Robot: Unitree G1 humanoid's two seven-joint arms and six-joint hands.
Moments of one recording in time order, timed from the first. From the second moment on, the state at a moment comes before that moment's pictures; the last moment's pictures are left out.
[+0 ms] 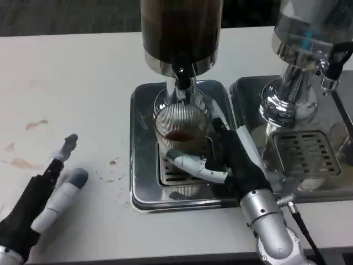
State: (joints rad) left arm 0.08 0.41 0.14 0.55 0.05 -0.67 -0.25; right arm -0.29 0.00 0.20 0.66 -0.29 -0.39 -0.16
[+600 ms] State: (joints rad) left arm 0.11 0.41 0.14 0.52 0.05 -0.66 -0.24; right arm -0.31 0.05 0.20 0.70 -0.26 -0.42 -0.16
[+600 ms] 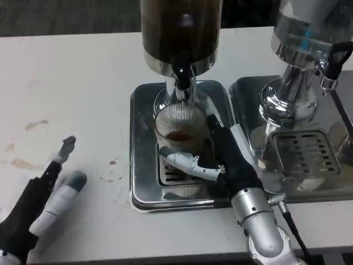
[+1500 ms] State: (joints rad) left arm 0.15 0.41 0.15 0.47 0.05 -0.64 -0.24; right arm -0.37 0.08 0.18 0.79 -0.25 -0.44 -0.22
